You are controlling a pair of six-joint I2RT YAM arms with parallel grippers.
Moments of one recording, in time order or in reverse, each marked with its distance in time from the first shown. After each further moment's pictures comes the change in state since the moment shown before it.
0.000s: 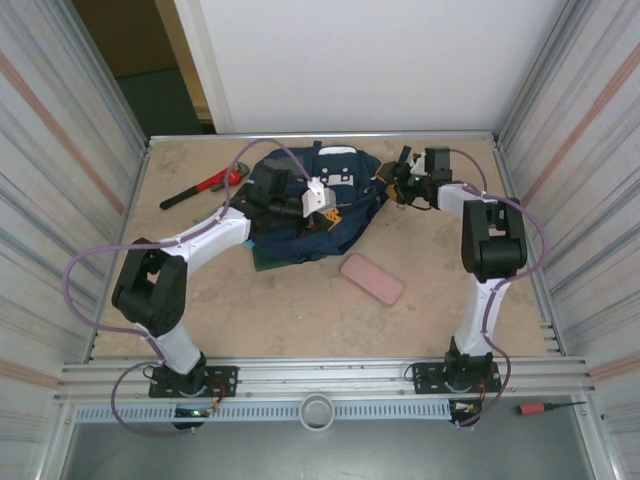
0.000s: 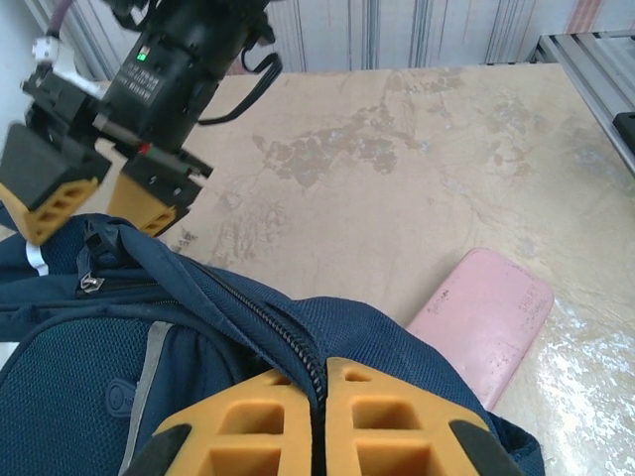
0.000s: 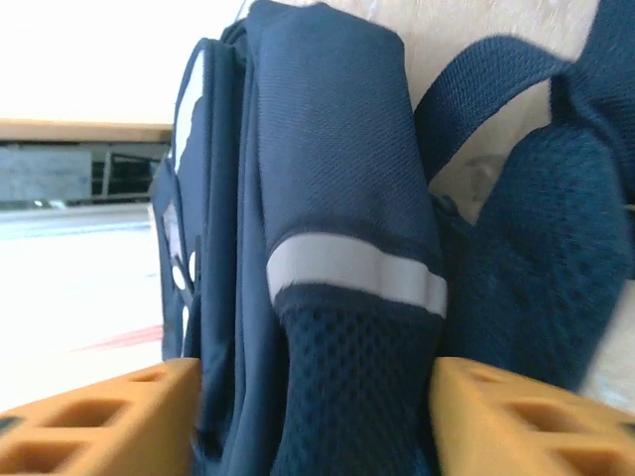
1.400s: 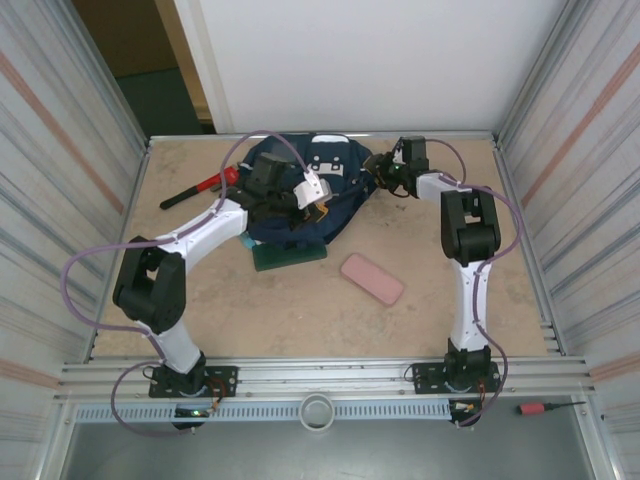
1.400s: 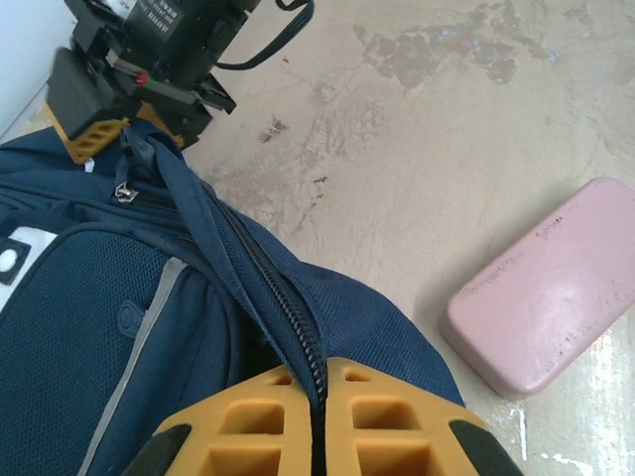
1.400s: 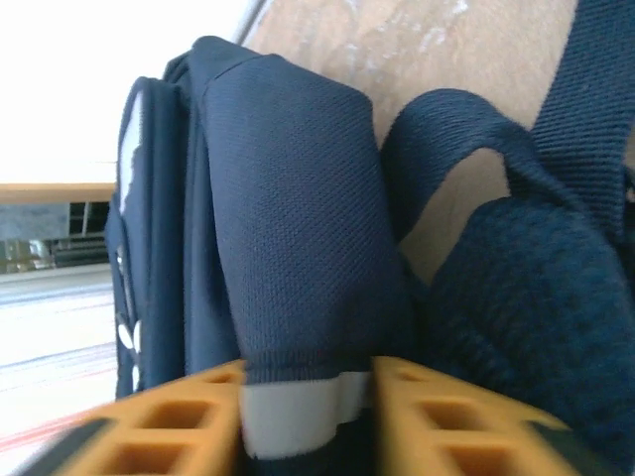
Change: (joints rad) left arm 0.032 0.018 0.083 -0.179 -0.239 0.006; right arm 0.074 0.237 0.296 -0.019 0.157 0.056
